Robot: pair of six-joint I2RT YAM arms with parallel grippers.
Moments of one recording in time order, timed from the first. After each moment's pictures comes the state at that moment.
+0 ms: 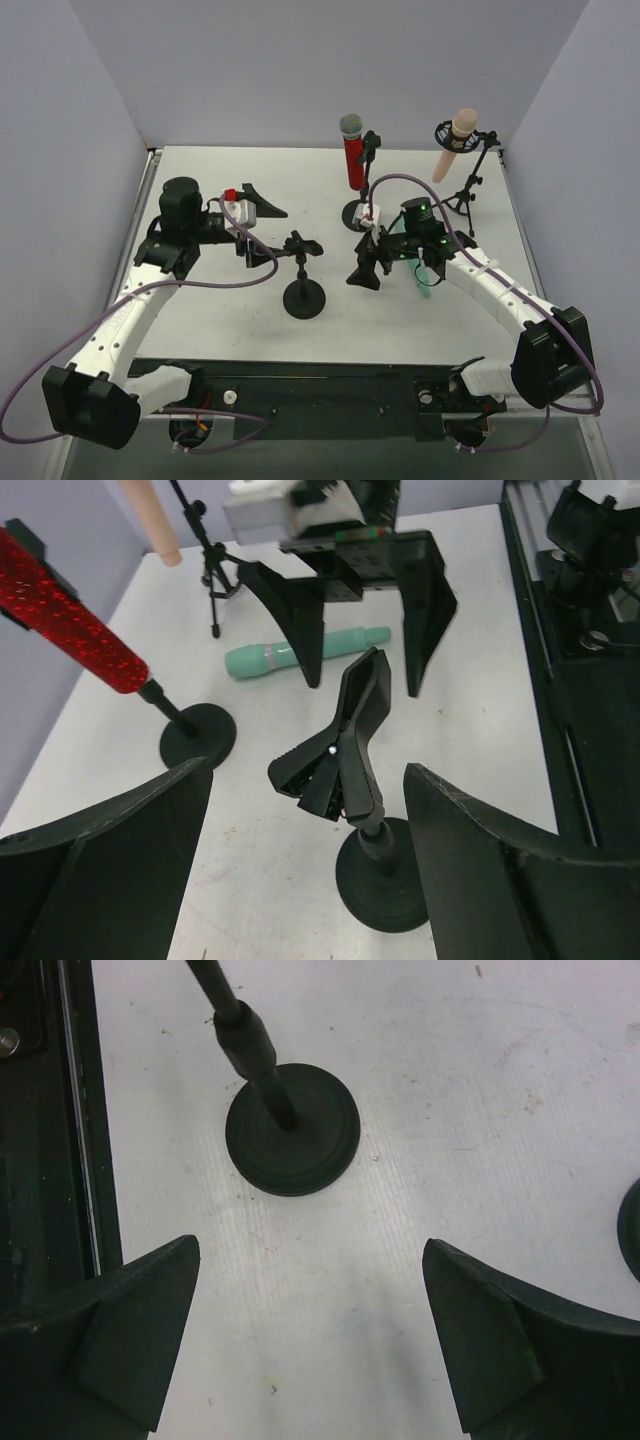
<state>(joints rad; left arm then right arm) -0.27 1.11 1.02 -0.16 1.12 0.46 0.46 1.33 0.91 -0.34 -0.78 -0.47</state>
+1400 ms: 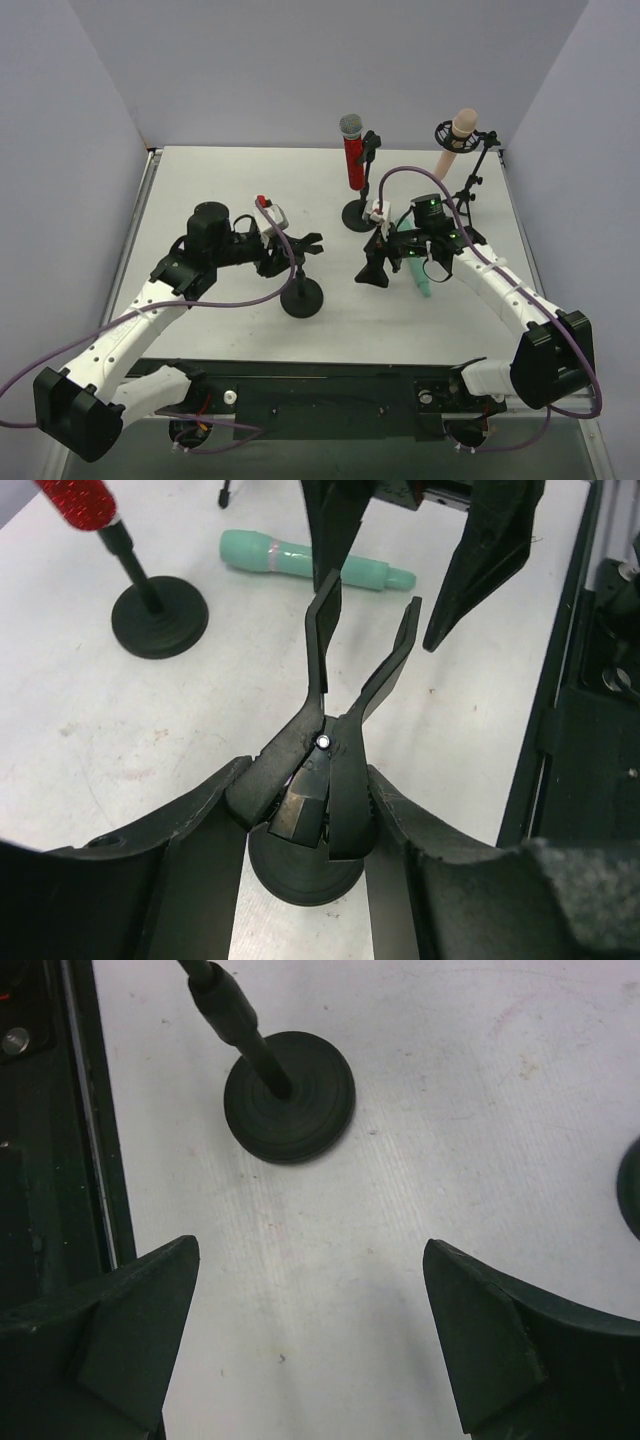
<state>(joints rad) -0.49 1.06 0.93 -0.23 0.70 0.23 0.38 1.32 0.93 -0.43 -0.84 -0.49</state>
